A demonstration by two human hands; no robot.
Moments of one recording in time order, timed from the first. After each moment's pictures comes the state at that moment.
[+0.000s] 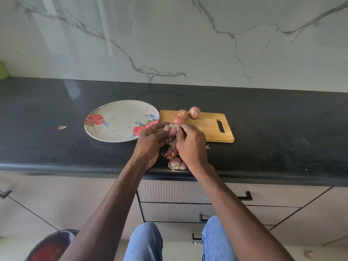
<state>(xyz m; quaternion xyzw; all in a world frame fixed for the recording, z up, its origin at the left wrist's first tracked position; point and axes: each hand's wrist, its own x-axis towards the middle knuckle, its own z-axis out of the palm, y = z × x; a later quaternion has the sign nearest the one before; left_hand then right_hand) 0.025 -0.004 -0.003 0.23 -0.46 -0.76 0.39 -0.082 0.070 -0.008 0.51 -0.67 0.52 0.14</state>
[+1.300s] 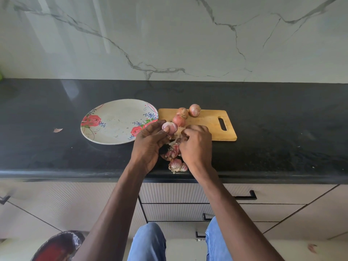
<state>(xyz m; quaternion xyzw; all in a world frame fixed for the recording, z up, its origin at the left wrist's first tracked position) 0.025 -0.001 -0.001 0.24 -0.42 -0.77 0.42 -0.086 0.073 -0.012 0.45 -0.76 0.43 0.16</state>
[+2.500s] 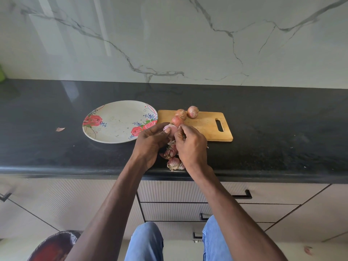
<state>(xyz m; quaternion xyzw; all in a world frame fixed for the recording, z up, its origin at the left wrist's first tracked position) 0.028 0.002 -0.001 0.21 -0.50 -0.75 0.38 -0.078 0.076 -0.008 0.49 -0.67 0.53 0.18</state>
